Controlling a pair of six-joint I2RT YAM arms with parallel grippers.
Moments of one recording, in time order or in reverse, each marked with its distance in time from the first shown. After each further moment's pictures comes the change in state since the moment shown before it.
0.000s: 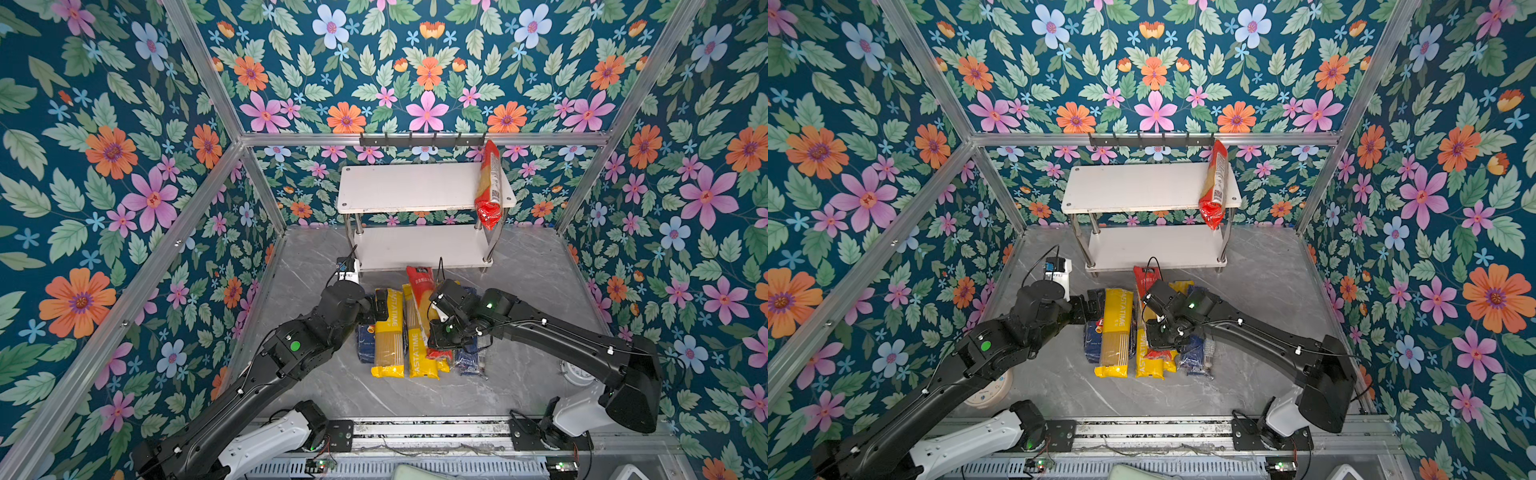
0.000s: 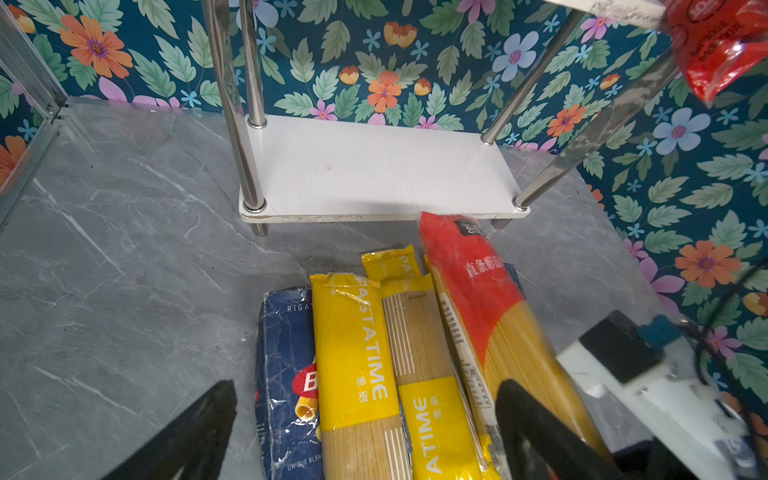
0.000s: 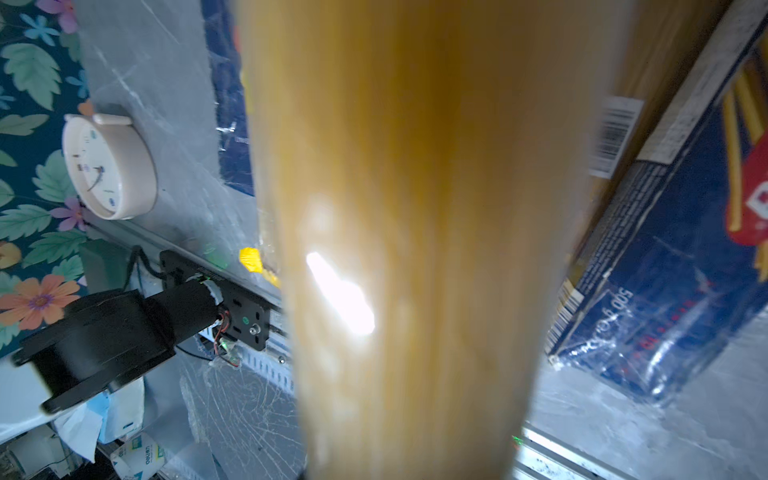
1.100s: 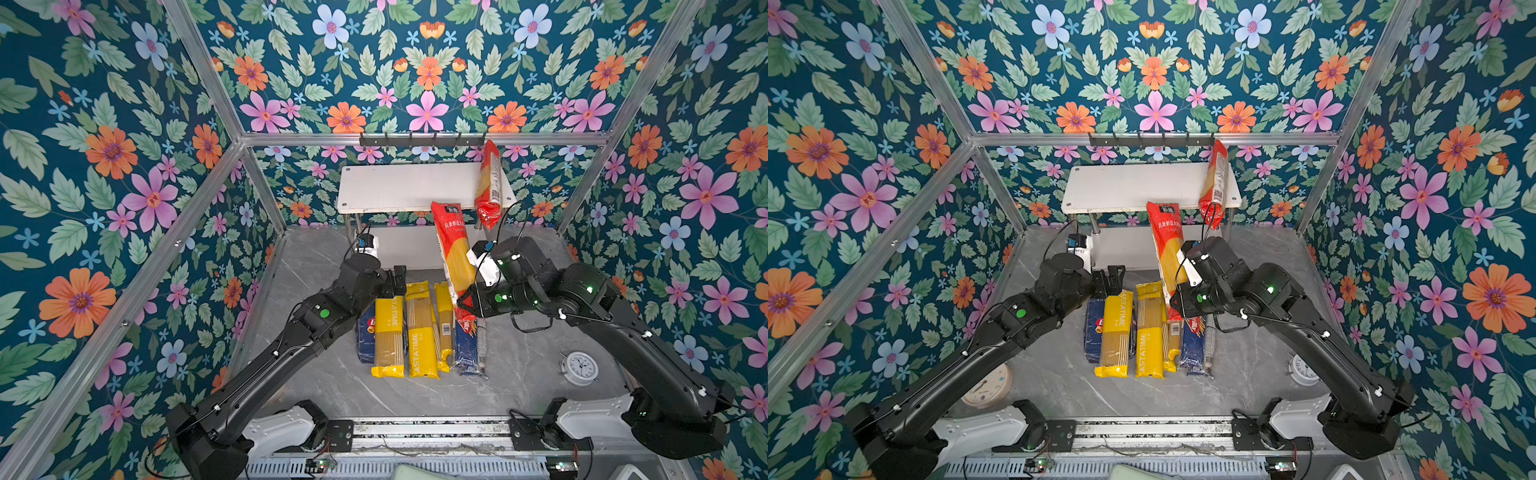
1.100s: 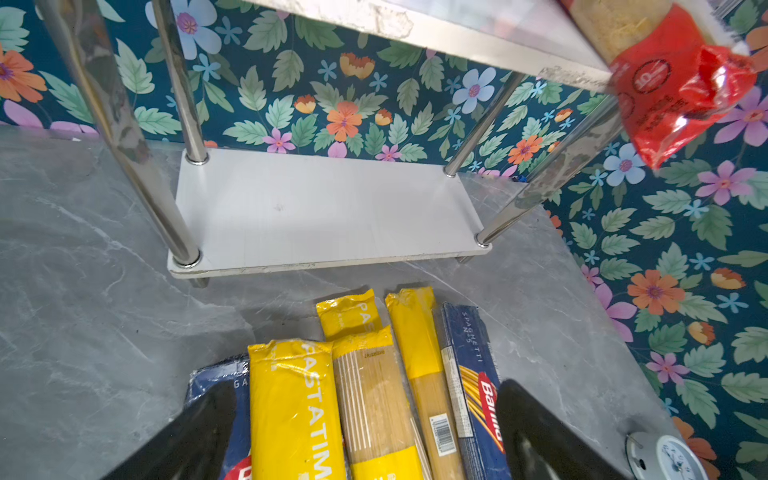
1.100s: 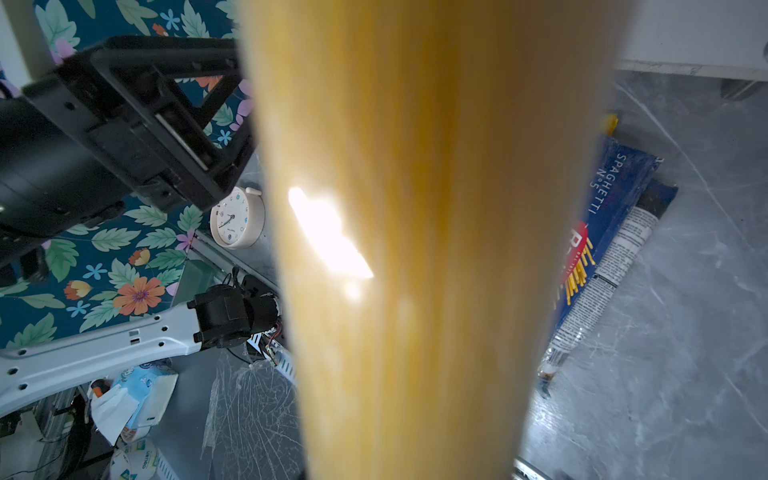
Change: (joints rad) left arm 0.066 0.232 0.105 0.228 0.124 0.035; right arm -0.138 -0.163 0.403 -0.277 0.056 -0.238
